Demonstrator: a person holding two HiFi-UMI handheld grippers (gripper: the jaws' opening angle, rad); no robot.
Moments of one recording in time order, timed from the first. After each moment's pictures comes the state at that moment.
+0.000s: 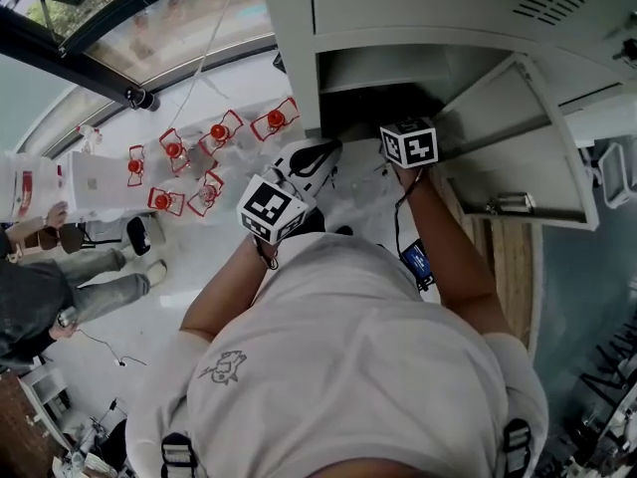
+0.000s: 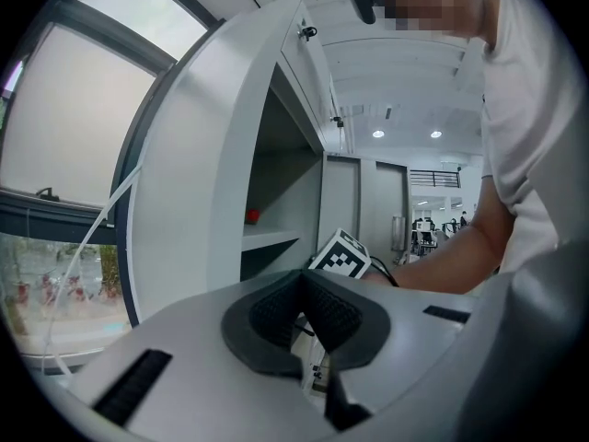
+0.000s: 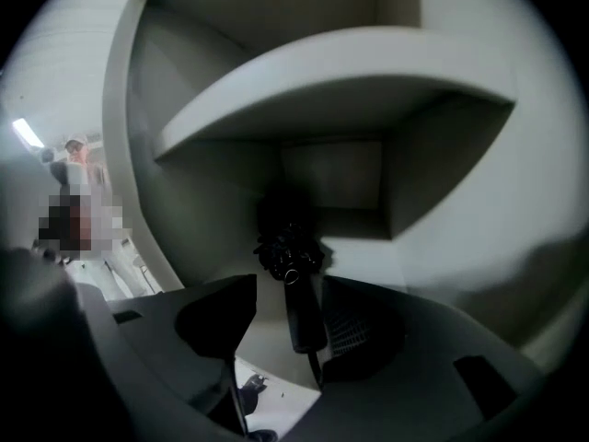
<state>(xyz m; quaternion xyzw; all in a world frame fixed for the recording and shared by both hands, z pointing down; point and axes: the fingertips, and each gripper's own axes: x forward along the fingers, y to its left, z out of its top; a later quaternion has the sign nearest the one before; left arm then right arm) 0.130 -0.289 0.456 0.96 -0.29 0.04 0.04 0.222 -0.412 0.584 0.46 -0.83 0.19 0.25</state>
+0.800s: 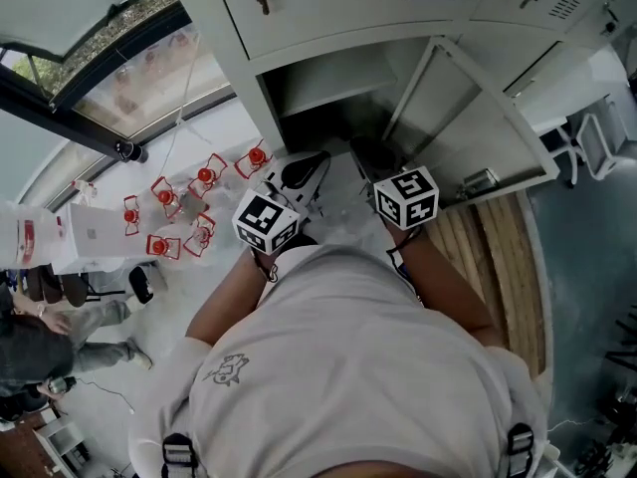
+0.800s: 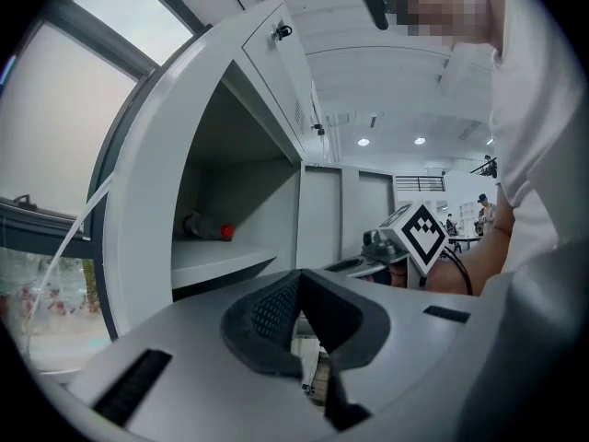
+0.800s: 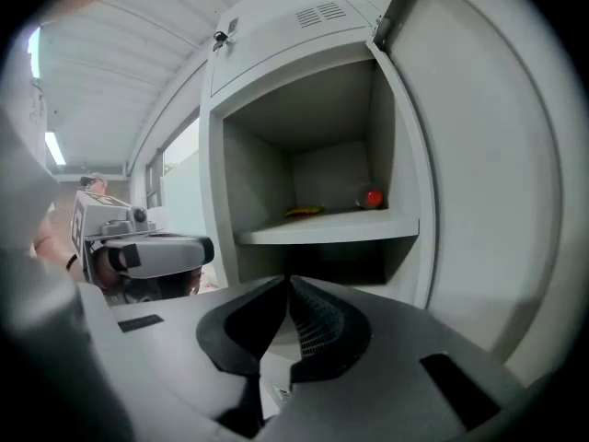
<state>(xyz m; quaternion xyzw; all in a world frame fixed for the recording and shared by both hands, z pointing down) 0.174 -0.273 0.425 0.97 -0.25 0.02 0.02 0.230 -0.309 0.460 0.46 -0.87 0.12 0.10</state>
